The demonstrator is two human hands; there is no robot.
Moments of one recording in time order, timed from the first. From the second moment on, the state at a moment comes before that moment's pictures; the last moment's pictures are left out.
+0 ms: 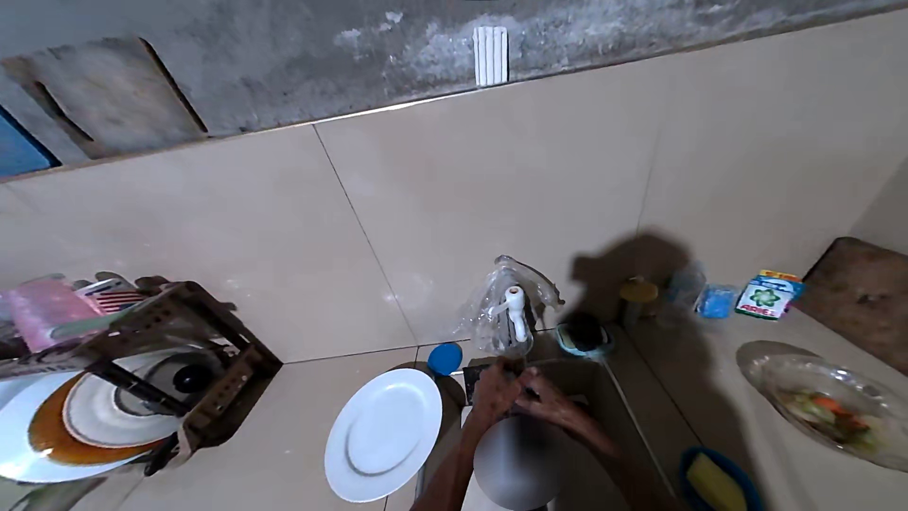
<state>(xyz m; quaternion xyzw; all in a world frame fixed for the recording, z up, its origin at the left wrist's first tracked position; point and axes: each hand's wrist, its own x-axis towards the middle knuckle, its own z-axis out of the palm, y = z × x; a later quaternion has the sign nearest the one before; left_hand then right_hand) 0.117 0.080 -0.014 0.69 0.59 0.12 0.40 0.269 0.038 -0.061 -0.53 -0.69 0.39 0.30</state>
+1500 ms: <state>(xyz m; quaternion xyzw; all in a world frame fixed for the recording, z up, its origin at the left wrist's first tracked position) 0.112 0.057 -0.067 0.21 0.34 0.51 0.76 0.285 0.039 -0.085 -0.41 -0.62 0.60 0.29</state>
